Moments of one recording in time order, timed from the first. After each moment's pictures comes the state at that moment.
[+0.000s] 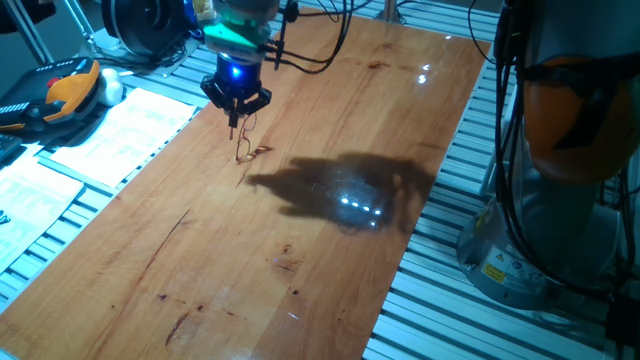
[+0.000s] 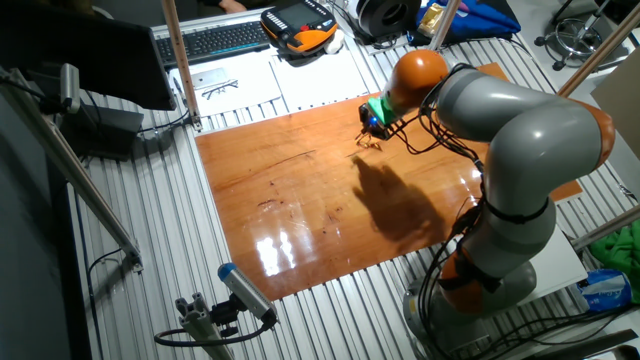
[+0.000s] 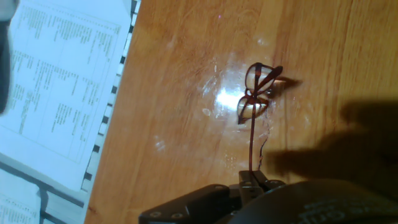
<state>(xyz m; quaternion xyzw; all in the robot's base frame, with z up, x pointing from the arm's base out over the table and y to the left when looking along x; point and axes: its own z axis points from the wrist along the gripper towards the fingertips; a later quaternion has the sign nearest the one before) 0.566 0.037 0.172 0.57 0.81 0.10 0.08</state>
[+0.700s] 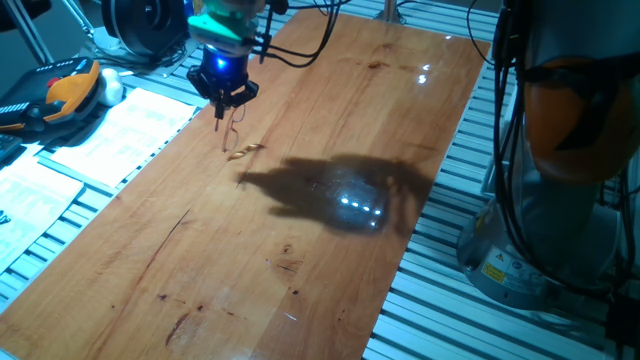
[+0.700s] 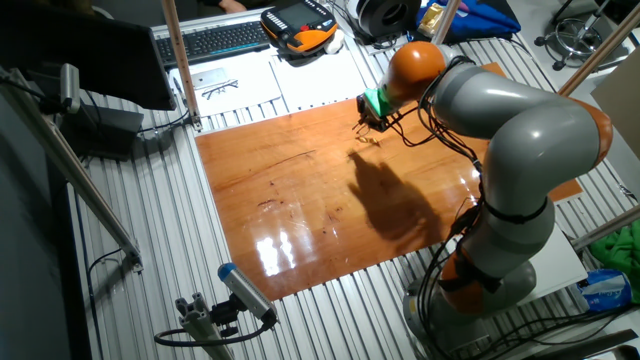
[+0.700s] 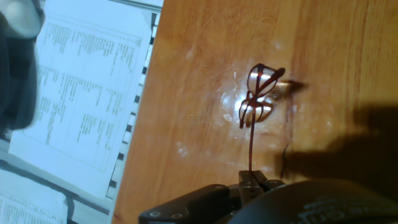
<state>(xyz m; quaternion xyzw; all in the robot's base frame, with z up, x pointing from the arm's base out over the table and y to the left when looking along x) 0.592 0.042 0.179 0.58 0.80 0.11 0.10</state>
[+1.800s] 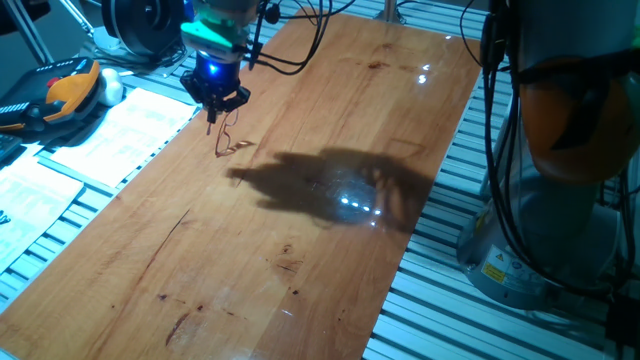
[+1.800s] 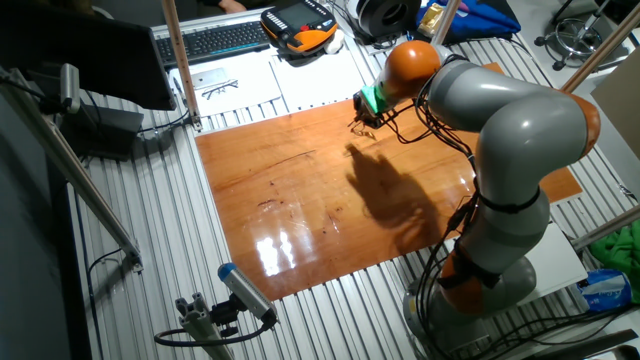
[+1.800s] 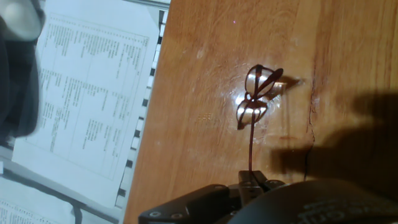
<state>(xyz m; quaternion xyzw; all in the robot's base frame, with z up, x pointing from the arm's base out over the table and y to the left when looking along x) 0.610 0.043 0.162 0.59 0.79 0.12 0.10</state>
